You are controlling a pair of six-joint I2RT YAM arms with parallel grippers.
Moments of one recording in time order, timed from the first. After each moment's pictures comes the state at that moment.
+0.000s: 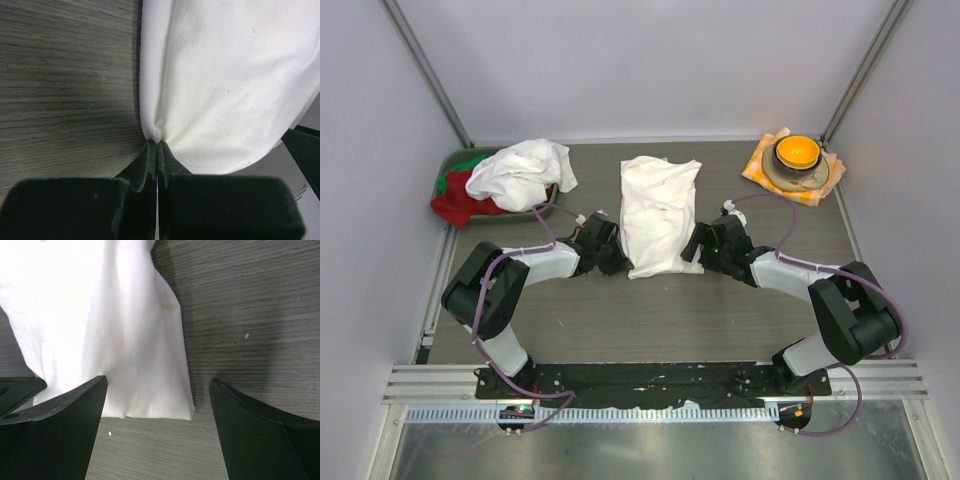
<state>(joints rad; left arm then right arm) -0.59 1.70 0.84 -0.03 0.08 -0.98 0.47 1.48 0.66 0.01 0.06 0.71</state>
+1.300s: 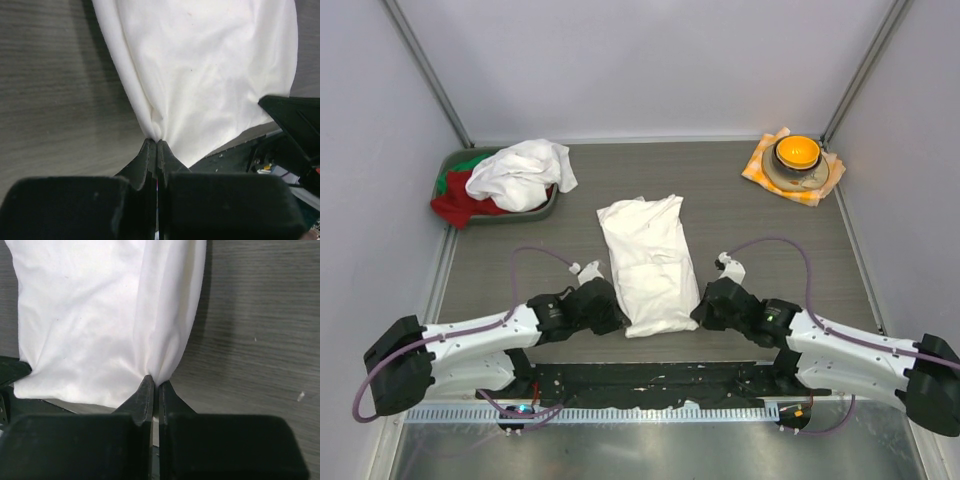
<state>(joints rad) -1.00 1.11 0.51 -0.27 -0.12 -1.21 0.95 0.92 0.41 -0.33 0.22 0.95</state>
